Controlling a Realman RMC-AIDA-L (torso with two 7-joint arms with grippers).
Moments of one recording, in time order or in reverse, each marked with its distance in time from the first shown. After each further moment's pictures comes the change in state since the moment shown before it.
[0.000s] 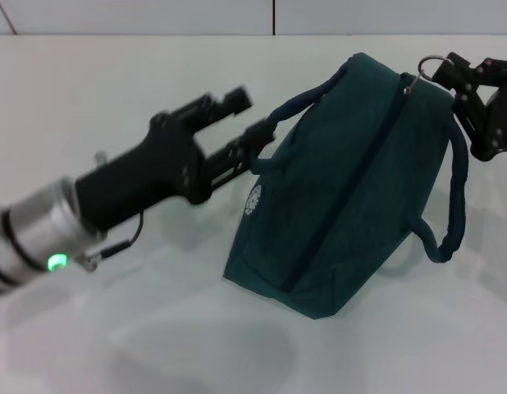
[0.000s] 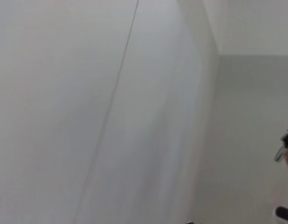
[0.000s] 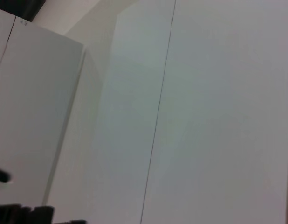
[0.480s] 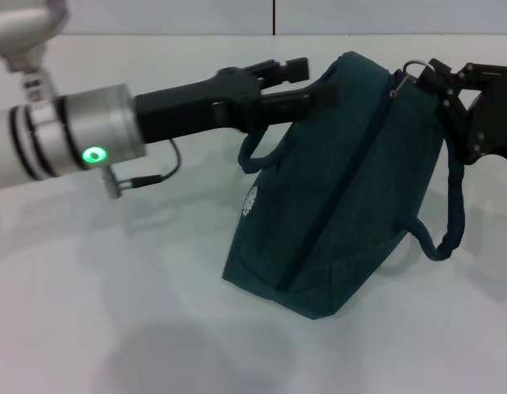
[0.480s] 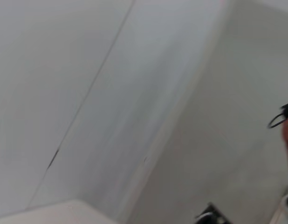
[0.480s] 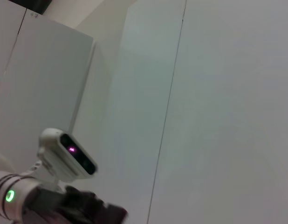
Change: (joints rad) left arm -0.138 0.027 -0.006 0.276 0.229 -0.234 -0.613; right arm 0.030 0.000 -0.024 0.035 0.000 0.012 -0.040
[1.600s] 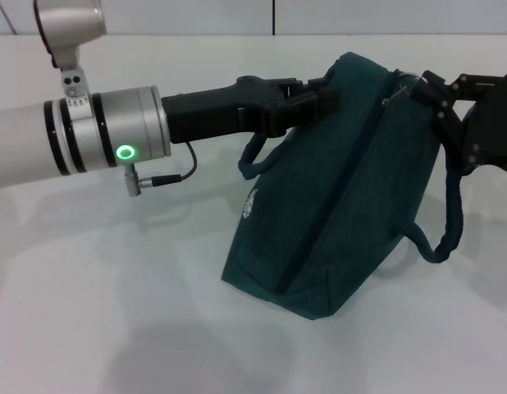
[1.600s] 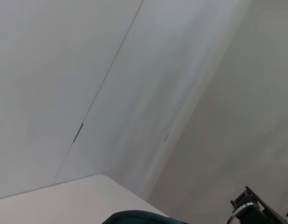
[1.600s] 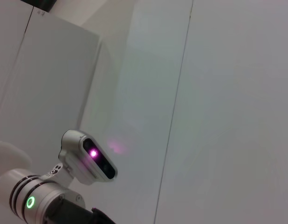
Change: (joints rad) left arm -0.008 -0.040 0.003 0.068 0.102 -0.130 -0.052; right arm -0.007 0.000 -0.024 0.002 0.000 -0.003 -0.012
